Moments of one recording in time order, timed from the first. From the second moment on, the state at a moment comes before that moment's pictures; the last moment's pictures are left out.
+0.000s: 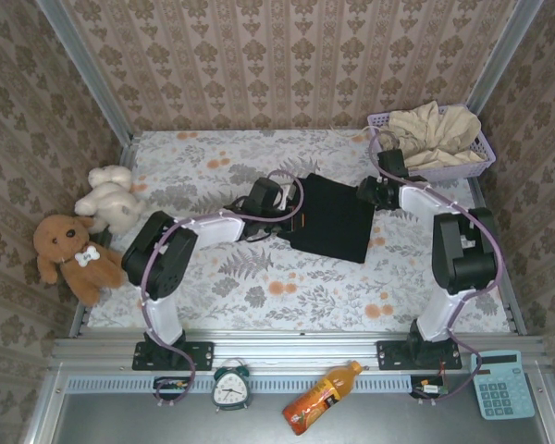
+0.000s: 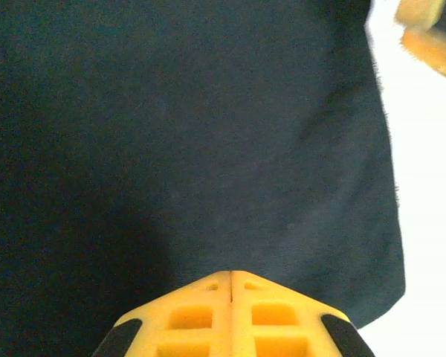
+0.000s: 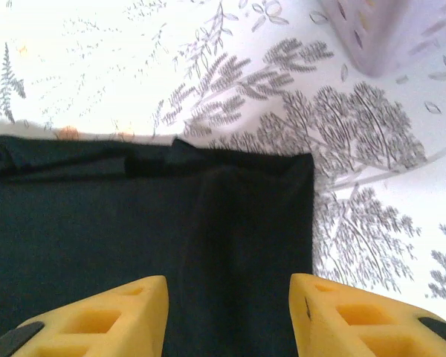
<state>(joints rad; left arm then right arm) -0.69 1.87 1.07 0.03 0.38 -0.58 0.10 1.80 1.18 -0.35 -0.01 0.50</state>
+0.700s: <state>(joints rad) -0.60 1.95 1.05 0.05 0.37 -0.62 0.04 1.84 1.23 -0.52 0.04 0.41</state>
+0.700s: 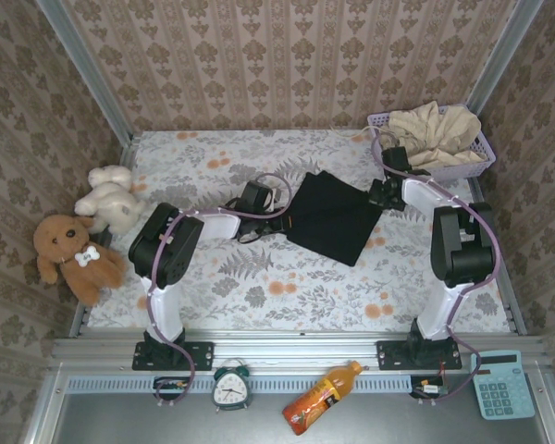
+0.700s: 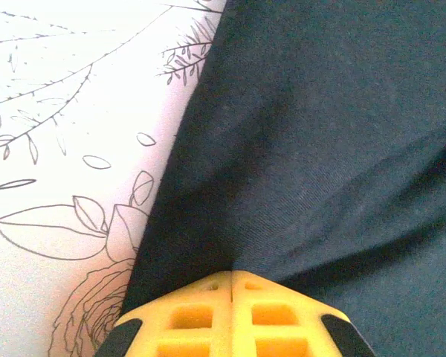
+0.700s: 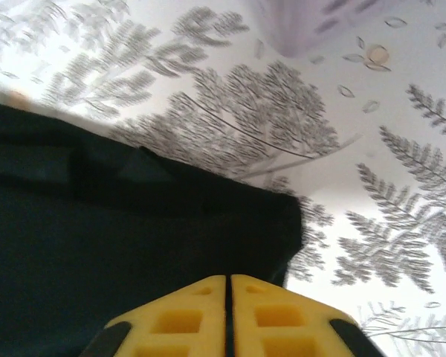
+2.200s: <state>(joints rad) -0.67 1.90 1.21 -0.05 0.42 -0.64 0.09 1.70 1.14 -0.46 -0.09 0.49</state>
